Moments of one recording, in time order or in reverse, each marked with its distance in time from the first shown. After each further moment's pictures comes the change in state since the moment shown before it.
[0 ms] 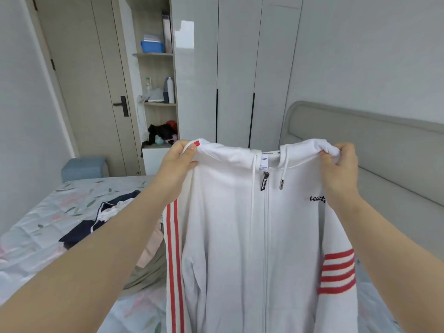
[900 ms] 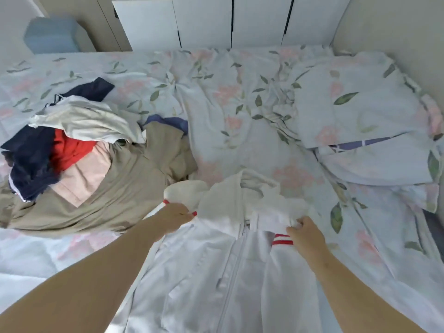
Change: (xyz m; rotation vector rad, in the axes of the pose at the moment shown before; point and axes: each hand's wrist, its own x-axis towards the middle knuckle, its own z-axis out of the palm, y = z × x) left_hand 0.105 -0.429 0.143 0.794 -0.402 -0.963; right_hand -0.006 0.462 0.078 -0.627 -0.925 0.910
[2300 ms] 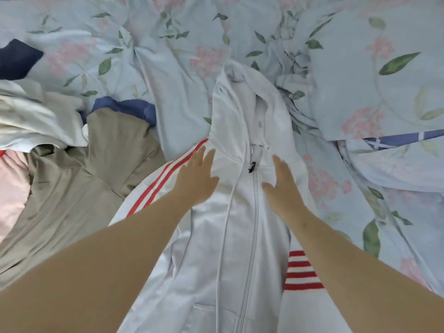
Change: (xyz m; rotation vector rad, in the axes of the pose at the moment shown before) left_hand 0.225 0.077 0.018 0.428 0.154 0.313; right_hand 0.190 -0.082 0.067 0.002 -0.058 -0.263
